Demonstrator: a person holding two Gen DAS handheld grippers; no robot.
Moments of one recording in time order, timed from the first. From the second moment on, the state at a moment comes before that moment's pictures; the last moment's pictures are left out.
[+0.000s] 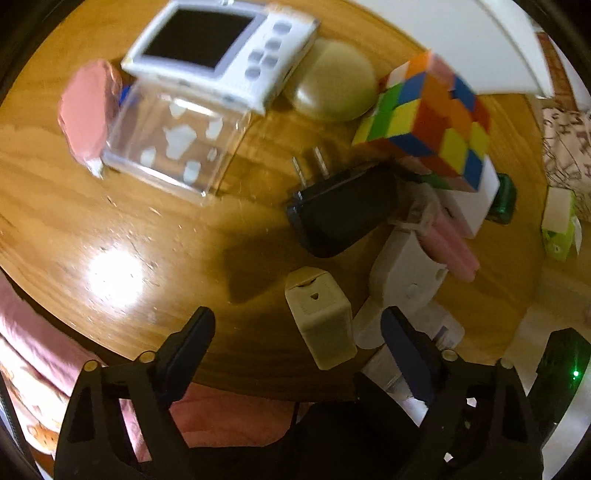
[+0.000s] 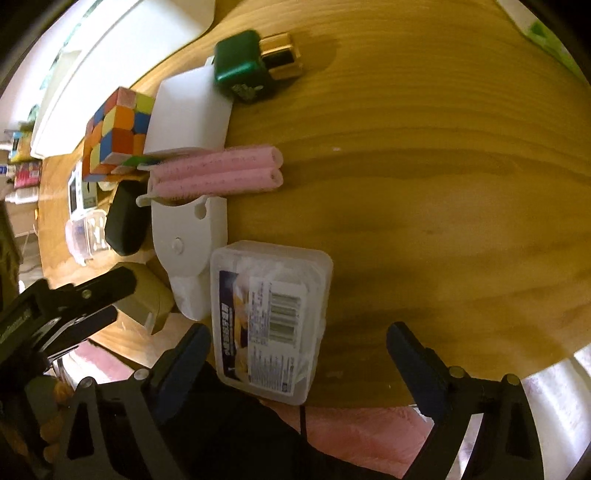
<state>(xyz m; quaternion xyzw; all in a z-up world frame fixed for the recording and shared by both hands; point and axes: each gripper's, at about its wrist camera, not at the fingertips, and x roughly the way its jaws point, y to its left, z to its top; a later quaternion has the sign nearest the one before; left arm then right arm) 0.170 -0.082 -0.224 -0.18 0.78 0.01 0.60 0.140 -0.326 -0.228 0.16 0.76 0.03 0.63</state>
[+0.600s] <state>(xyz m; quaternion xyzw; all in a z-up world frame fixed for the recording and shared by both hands) 0.194 -0.092 -0.228 -0.20 0.79 0.03 0.58 0.179 -0.305 -0.244 0.09 0.78 0.07 0.61</state>
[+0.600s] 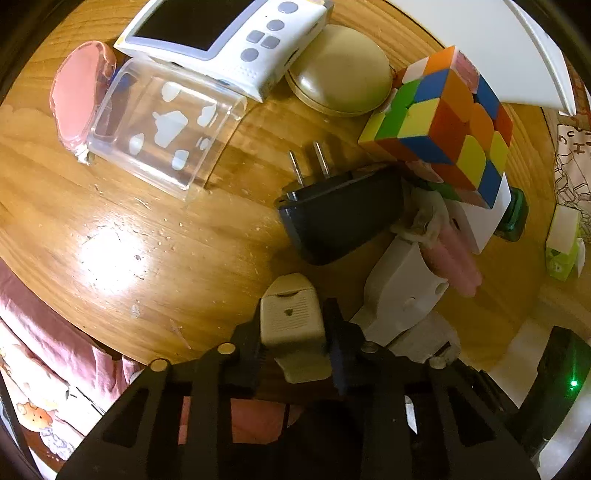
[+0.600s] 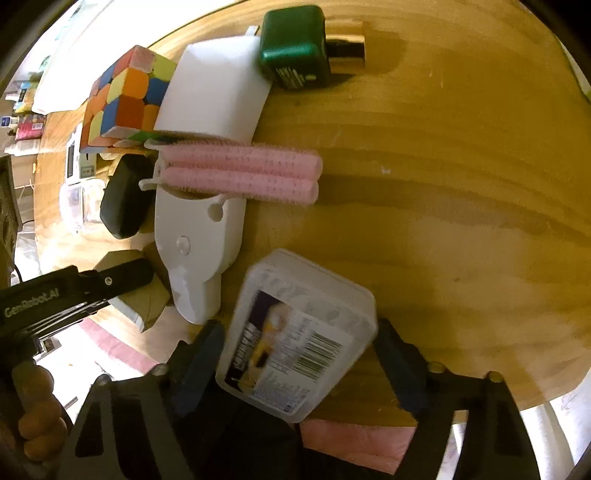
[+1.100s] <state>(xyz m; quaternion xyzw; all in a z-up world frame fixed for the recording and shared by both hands) 0.180 -0.109 -0.227 -0.18 0.78 0.02 0.60 0.161 -0.317 -0.228 0.10 0.77 0.07 0.63</state>
